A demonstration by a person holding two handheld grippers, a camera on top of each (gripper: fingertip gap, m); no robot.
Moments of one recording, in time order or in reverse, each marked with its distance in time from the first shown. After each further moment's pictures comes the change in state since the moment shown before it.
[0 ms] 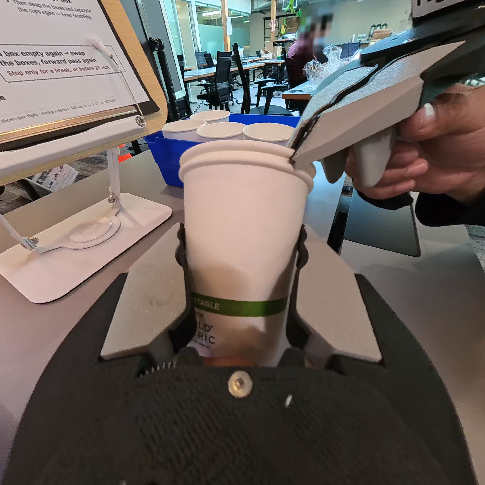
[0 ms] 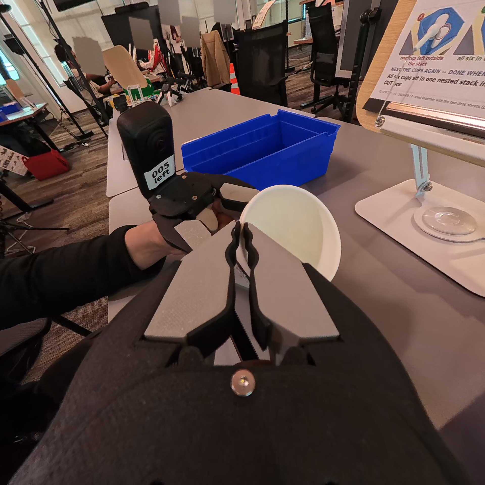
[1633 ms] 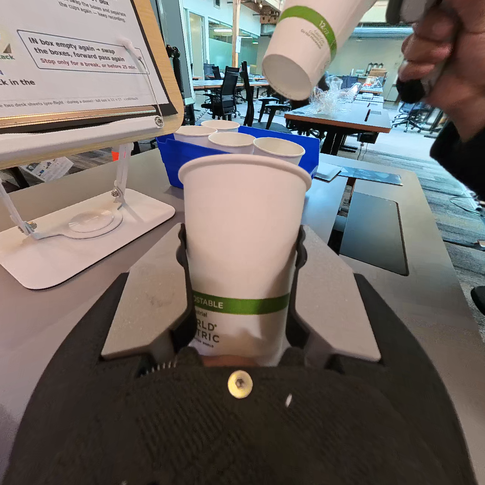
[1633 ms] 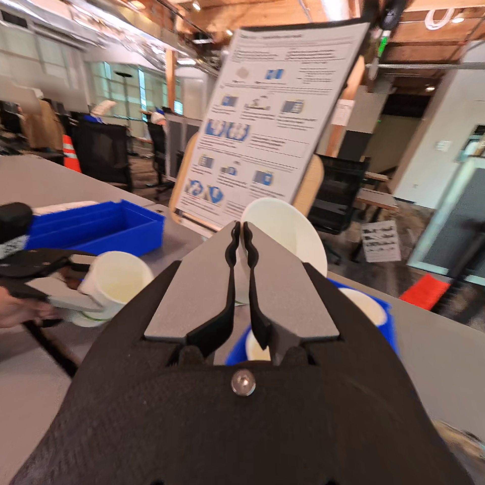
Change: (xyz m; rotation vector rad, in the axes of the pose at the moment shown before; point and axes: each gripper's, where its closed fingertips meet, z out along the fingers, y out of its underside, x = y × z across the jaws) left arm -0.012 -0.005 -0.008 0.046 -0.008 -0.109; right arm 0.087 -0.118 -0.188 0.302 0.625 -0.270
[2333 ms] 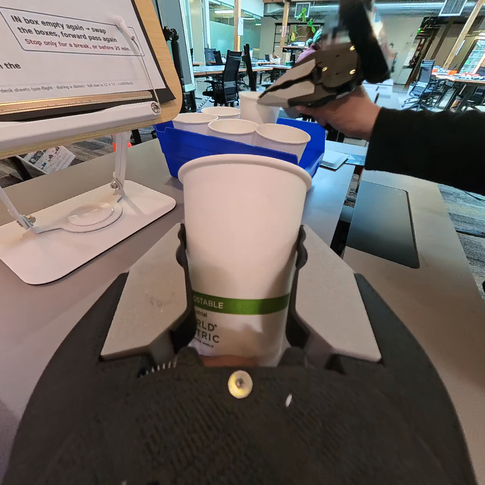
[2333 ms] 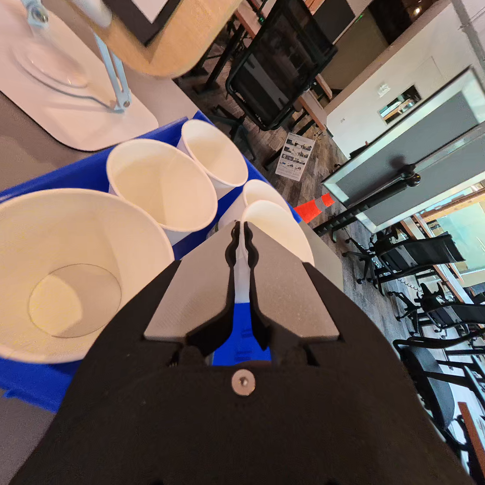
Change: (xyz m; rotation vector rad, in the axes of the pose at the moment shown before) left arm -0.001 0.010 0.006 -0.042 -0.011 0.017; right arm 0.137 0.189 0.054 -0.531 0.198 -0.517
